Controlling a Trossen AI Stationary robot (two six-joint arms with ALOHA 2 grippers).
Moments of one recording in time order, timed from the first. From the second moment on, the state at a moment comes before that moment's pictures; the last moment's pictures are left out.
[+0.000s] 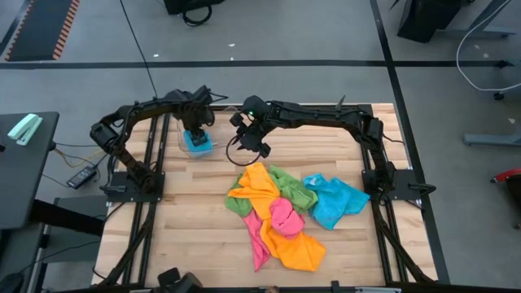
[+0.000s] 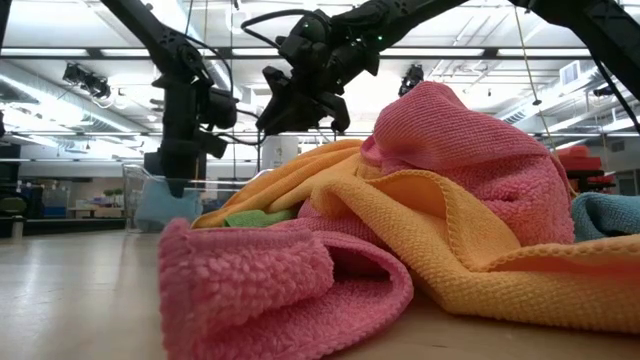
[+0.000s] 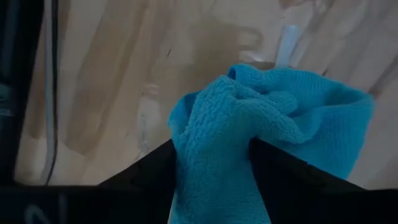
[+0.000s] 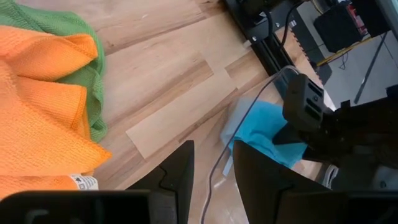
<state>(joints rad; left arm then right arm) 0.84 1.63 1.06 -0.91 -0.08 0.41 -0.31 2.07 1.79 -0.50 -0.42 -1.19</state>
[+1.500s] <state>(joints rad) 0.44 1.23 0.83 -0.35 -0.16 0.21 -0.48 1.72 1.79 -0.73 -0.28 -0.54</state>
